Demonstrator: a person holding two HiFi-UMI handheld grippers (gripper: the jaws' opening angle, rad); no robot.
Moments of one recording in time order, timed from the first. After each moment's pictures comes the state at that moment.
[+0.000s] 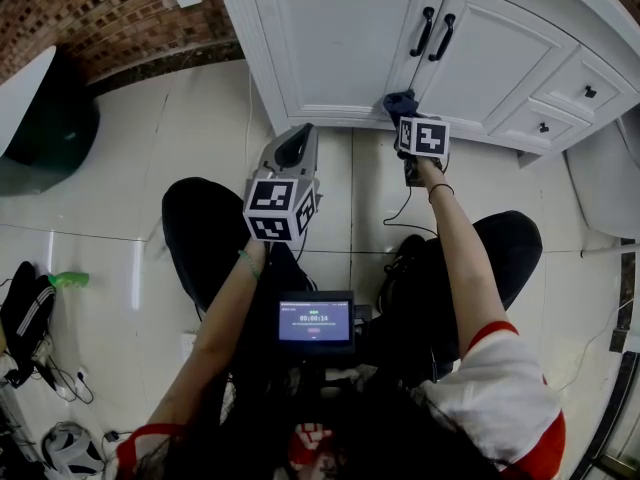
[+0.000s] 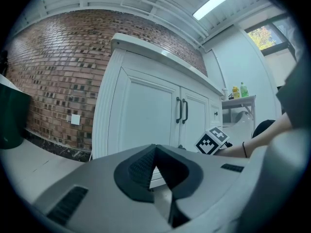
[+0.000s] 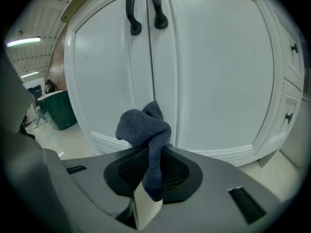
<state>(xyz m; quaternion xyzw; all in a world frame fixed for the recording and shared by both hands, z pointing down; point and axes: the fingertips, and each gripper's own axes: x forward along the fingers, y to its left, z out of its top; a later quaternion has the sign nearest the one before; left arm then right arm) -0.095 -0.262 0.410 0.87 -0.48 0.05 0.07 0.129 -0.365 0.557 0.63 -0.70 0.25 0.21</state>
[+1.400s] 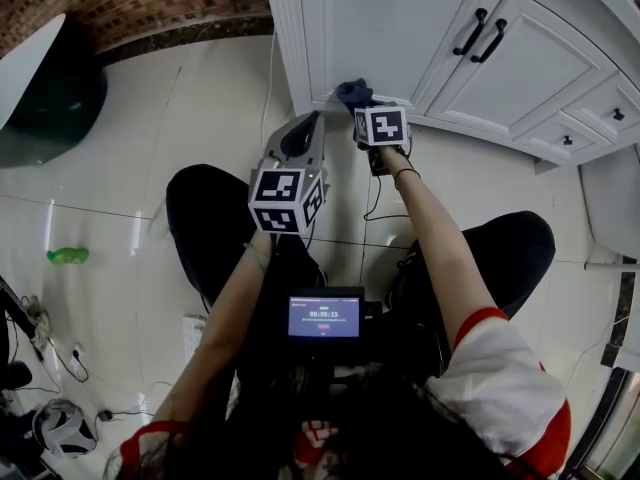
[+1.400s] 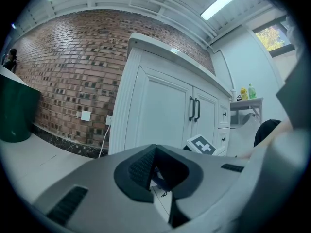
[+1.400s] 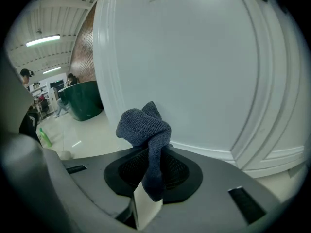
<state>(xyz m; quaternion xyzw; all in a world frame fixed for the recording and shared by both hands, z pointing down) -0.147 -0.282 0.429 0.85 -0.51 0.04 0.09 -0.053 -0.402 0.594 0.53 -0.78 0.23 0.24</state>
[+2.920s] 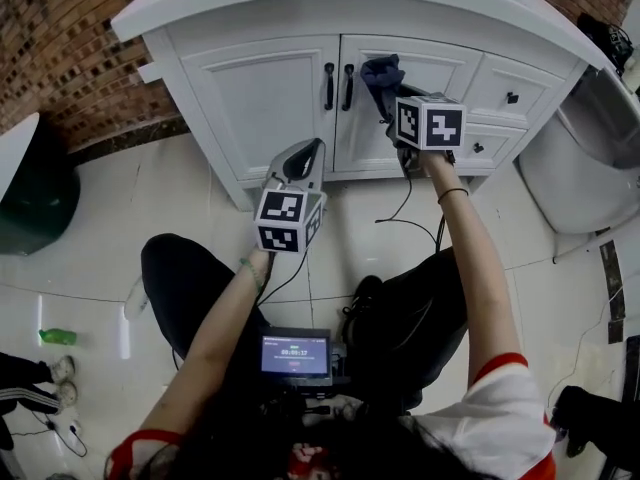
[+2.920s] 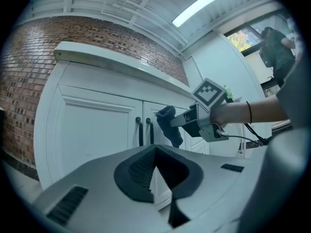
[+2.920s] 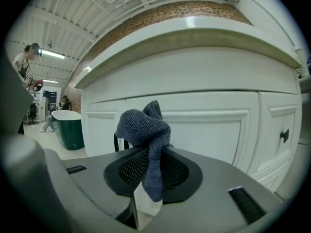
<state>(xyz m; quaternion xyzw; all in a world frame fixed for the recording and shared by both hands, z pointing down) 0.082 -0.254 0.318 0.91 -0.41 0.02 -0.01 0.231 -0.342 0.277 0.62 -0.77 0.10 0.08</state>
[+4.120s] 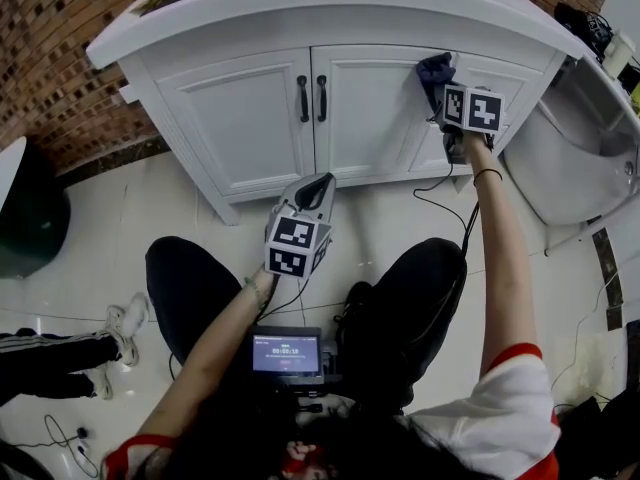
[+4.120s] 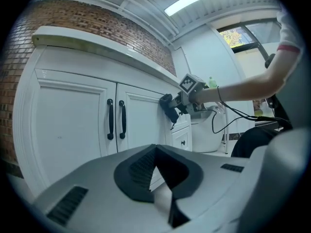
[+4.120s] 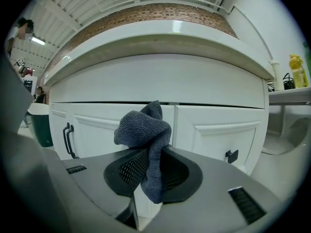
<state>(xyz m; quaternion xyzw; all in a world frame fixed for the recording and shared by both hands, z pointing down) 0.140 -0.219 0.361 0.94 -0.33 0.09 0.00 0.411 -0.335 0.260 0.72 -0.68 0.10 0.11</state>
